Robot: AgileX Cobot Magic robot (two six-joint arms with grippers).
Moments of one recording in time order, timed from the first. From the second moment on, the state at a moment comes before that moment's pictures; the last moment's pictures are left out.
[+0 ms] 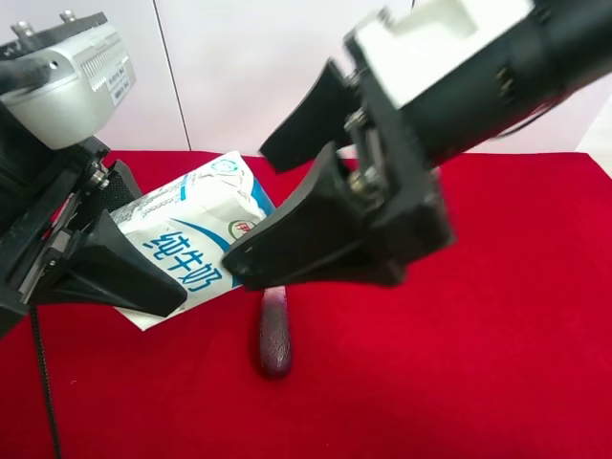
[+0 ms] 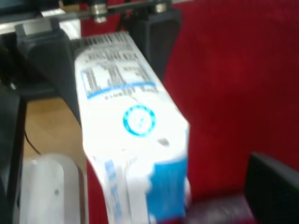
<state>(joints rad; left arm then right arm) -0.56 1.16 -0.93 -0.64 1.01 0.91 0.71 1.26 -1.10 0.76 0.91 -1.01</state>
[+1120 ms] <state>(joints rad) -0.56 1.16 -0.93 -0.64 1.01 0.91 0.71 0.45 -0.70 0.16 1.22 -0.19</state>
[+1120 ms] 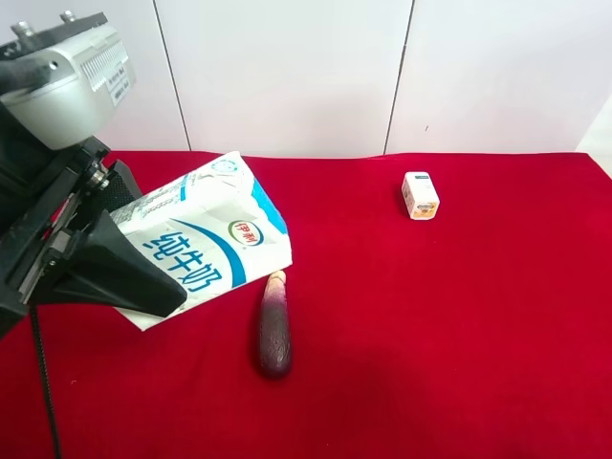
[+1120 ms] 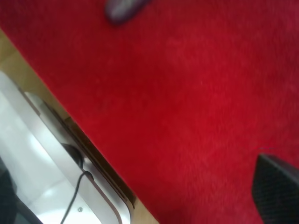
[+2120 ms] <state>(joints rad) -0.56 1.16 -0.93 -0.64 1.01 0.91 0.71 0.09 -0.48 0.11 1.07 -0.09</state>
